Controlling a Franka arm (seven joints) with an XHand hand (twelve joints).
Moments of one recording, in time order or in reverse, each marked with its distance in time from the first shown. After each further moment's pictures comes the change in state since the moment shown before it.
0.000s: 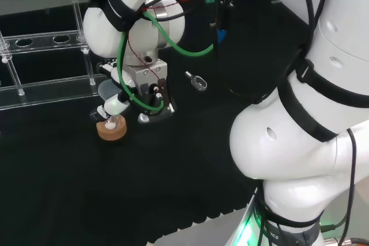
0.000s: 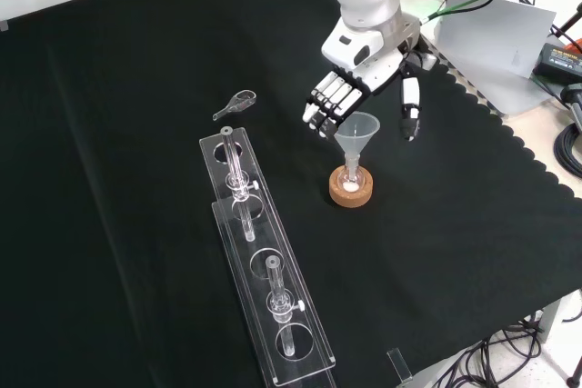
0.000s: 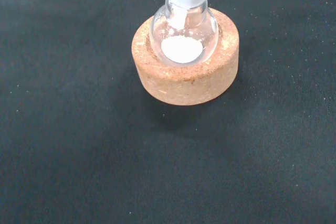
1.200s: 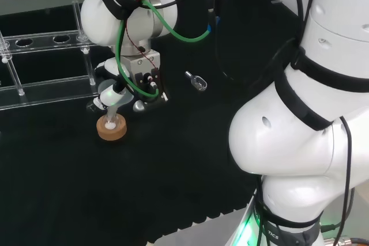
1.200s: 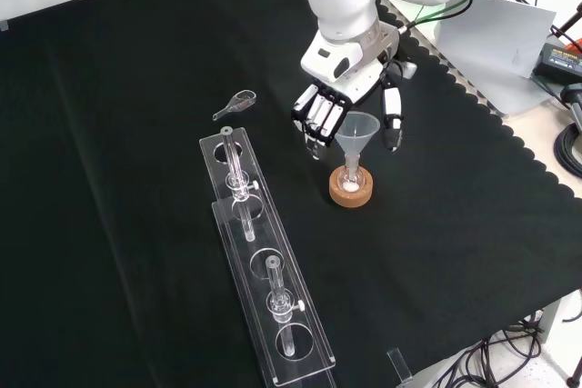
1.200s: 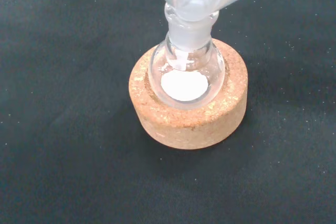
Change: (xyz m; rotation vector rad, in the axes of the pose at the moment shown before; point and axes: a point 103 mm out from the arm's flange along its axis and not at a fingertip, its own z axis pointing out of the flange) arm -0.004 0.039 -0.009 0.014 -0.002 -0.059
